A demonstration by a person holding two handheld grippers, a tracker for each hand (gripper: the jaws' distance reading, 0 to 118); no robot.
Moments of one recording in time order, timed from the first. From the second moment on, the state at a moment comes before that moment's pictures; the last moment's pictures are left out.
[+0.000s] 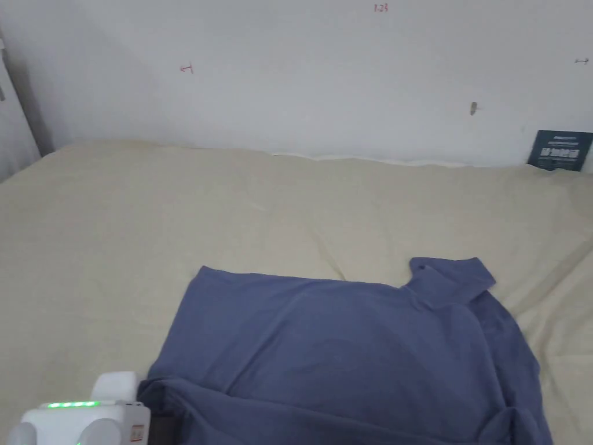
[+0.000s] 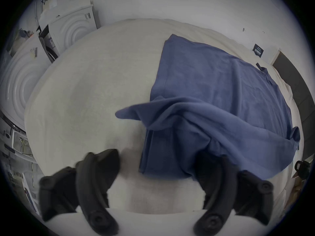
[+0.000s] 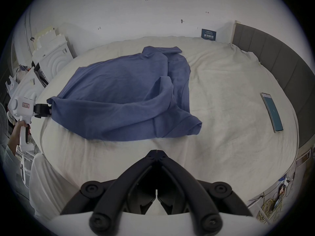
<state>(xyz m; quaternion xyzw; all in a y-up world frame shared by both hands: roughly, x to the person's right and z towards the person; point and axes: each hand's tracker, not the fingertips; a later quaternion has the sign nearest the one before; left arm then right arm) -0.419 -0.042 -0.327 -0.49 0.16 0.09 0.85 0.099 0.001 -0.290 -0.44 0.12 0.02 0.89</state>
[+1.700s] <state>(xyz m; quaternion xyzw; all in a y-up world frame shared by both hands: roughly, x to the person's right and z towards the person) -0.408 -0.031 -0.197 -0.51 0.11 0.07 0.85 0.145 -0.005 -0.255 -0.48 0.10 0.00 0.87</state>
